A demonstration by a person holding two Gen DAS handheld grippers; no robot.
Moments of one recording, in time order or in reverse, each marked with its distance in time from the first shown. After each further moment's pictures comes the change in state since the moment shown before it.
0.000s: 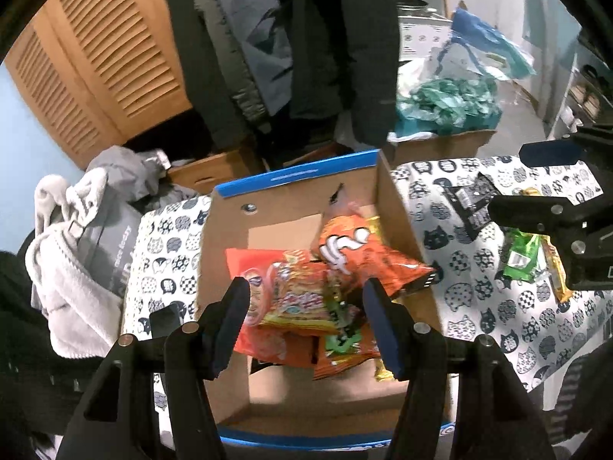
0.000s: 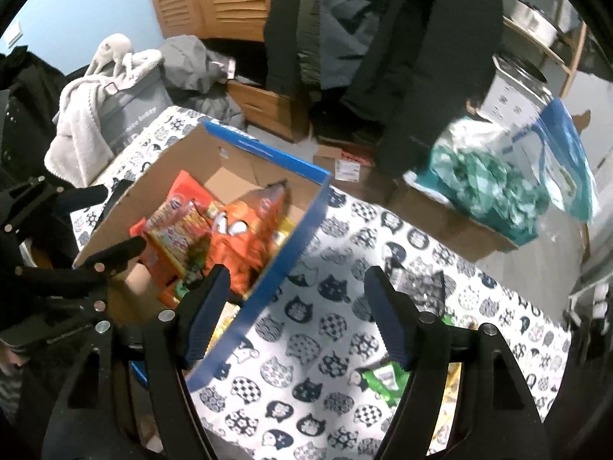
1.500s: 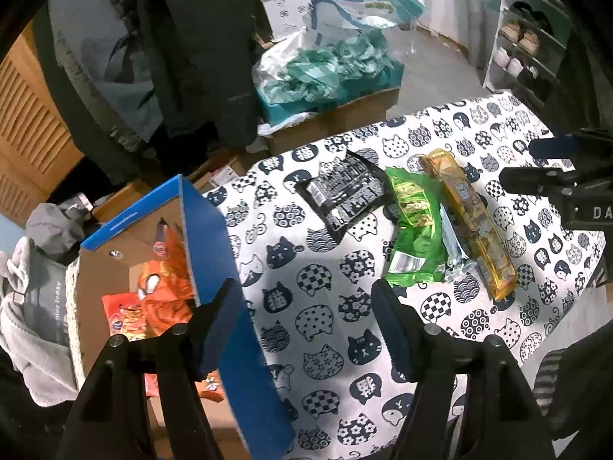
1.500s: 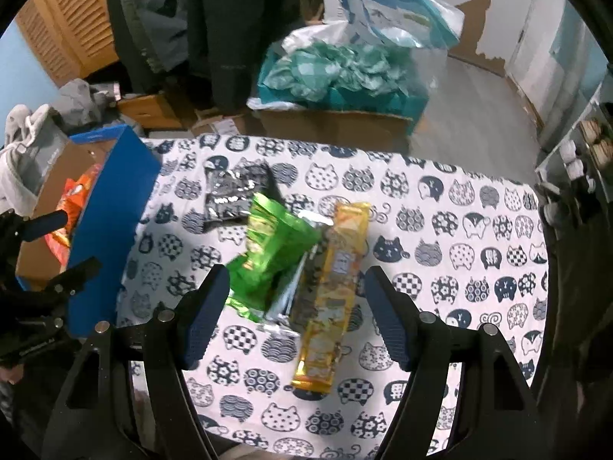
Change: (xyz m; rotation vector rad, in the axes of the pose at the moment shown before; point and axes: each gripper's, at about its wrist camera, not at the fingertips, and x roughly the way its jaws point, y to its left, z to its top) left arm 0.023 -0.173 0.027 0.217 0.066 -0.149; right arm -0.023 -0.181 -0.133 0.378 0.069 -0.133
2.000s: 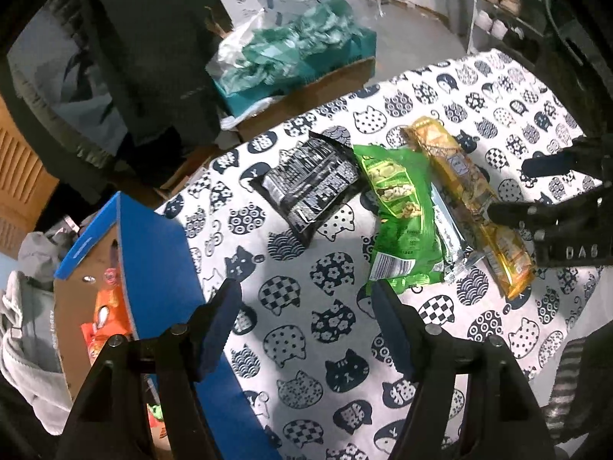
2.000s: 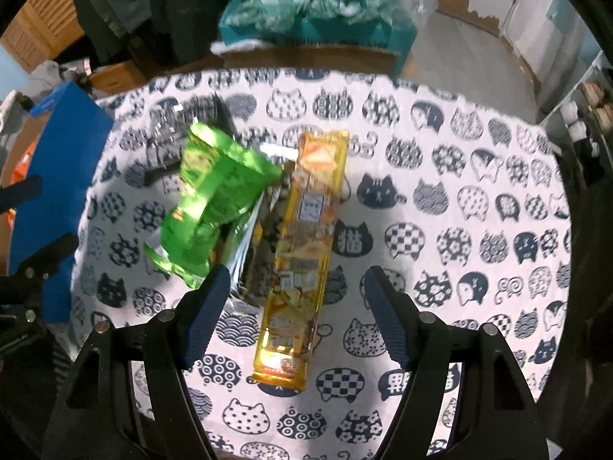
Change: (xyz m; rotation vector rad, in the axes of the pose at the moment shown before) left arm 0.051 -0.040 0.008 0.118 0.054 0.005; right arm 0.073 -0.030 -0.034 0.040 0.157 -0.021
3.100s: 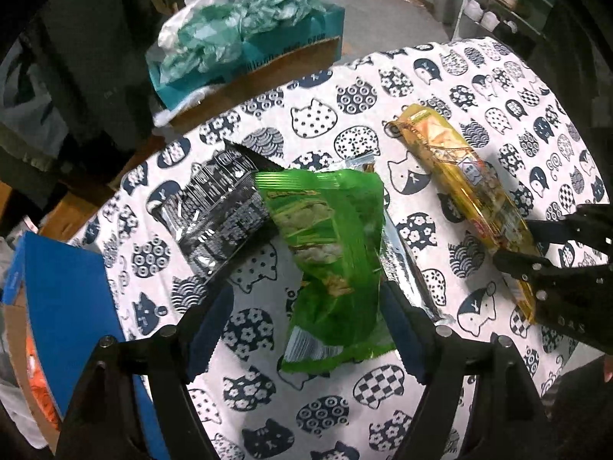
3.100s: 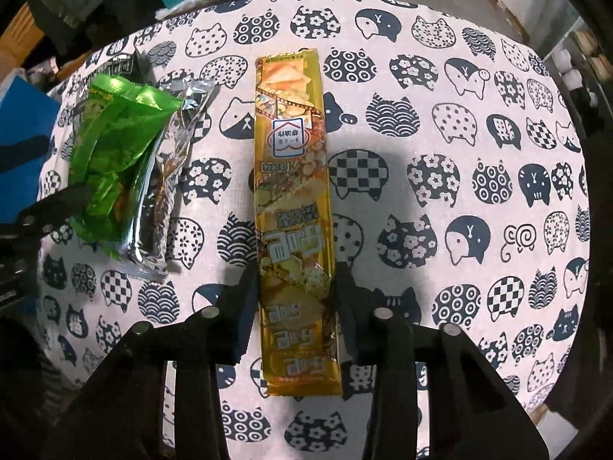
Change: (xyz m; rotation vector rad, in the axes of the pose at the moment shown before) left arm 0.063 -0.048 0.045 -0.017 0.083 -0.121; right arm 0.031 -0.052 -0.047 0.103 0.100 -0.002
